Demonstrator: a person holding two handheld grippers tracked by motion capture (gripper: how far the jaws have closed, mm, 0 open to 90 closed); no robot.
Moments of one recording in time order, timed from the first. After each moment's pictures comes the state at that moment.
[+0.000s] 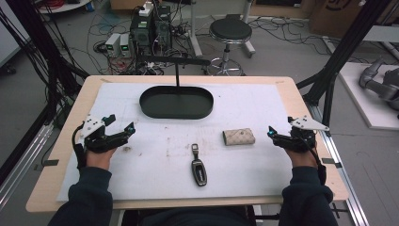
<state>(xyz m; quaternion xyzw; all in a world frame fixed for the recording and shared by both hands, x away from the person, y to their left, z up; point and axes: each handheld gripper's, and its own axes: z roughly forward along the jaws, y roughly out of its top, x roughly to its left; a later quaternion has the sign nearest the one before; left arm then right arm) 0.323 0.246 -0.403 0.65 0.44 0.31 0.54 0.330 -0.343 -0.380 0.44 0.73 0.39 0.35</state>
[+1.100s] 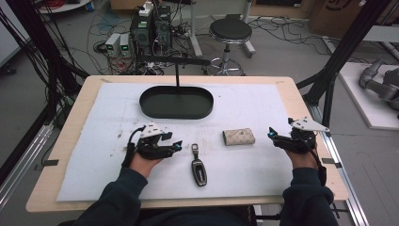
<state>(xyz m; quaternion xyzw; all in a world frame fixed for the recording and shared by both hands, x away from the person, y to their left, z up) 0.332 0.107 -0.423 0.78 0.36 0.13 0.49 0.328 -0.344 -0.383 0.45 0.73 0.38 0.34</state>
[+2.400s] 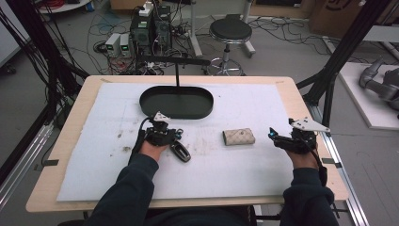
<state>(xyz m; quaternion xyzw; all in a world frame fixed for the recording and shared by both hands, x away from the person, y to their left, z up) 0.384 0.104 -0.440 0.79 0.44 0.13 0.40 0.328 -0.345 -0.383 0.45 0.73 0.38 0.34</state>
